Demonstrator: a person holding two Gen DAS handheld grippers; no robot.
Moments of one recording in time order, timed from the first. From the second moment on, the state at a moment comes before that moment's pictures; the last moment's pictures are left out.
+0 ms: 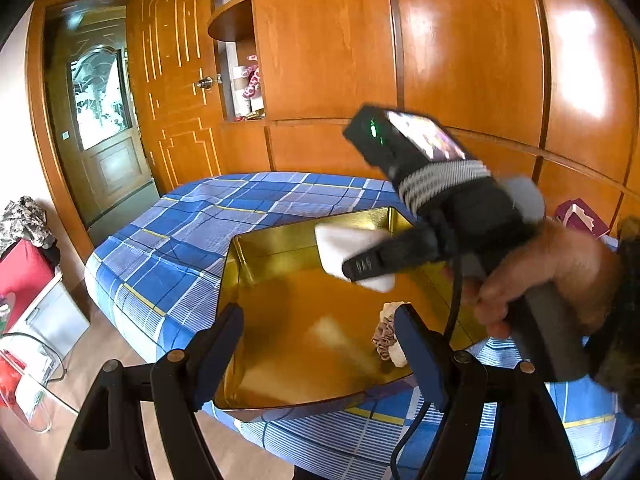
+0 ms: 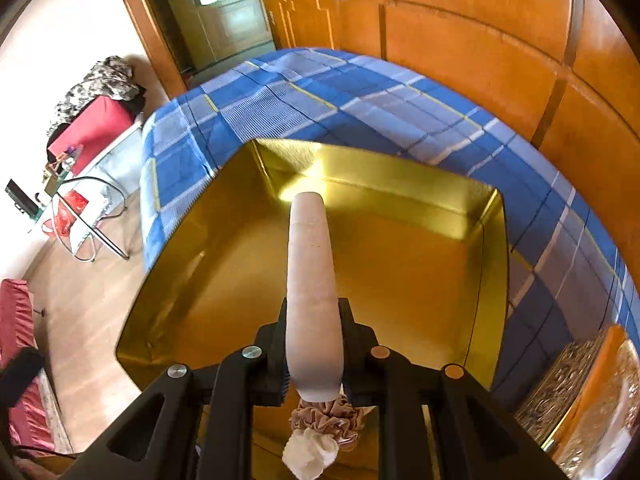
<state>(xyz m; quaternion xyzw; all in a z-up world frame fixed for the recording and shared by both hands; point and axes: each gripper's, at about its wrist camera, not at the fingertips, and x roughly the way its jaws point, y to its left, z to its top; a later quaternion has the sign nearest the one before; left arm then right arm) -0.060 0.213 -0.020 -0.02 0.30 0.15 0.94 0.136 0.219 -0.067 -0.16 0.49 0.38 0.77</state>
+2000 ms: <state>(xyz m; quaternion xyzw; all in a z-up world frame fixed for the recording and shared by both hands) -0.034 0.115 0.000 0.06 0.29 0.01 0.95 0.079 -0.138 0.015 -0.03 0.35 0.08 0.93</state>
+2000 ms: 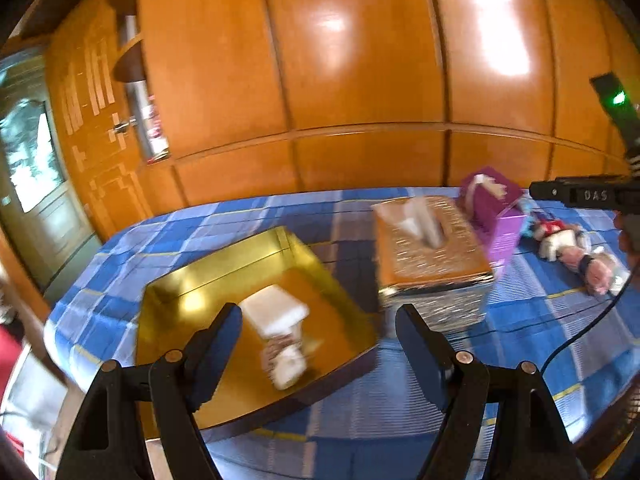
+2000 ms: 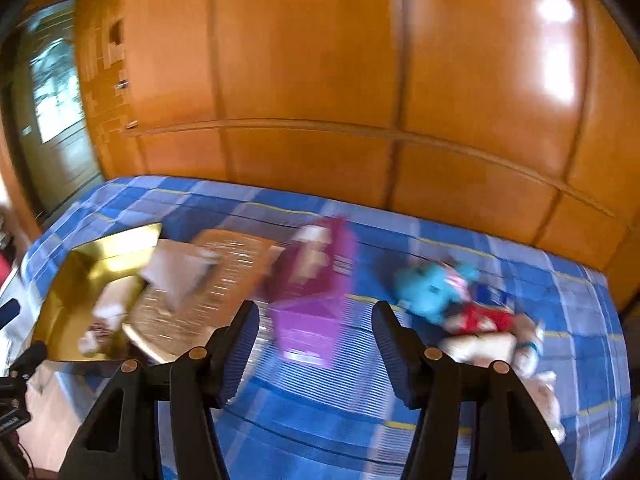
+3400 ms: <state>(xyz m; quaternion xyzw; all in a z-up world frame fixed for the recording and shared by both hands) 0.052 -0.169 -0.010 0.16 0.37 -0.31 0.86 0.021 -0.452 -0.047 0.33 0.27 -0.27 0.87</state>
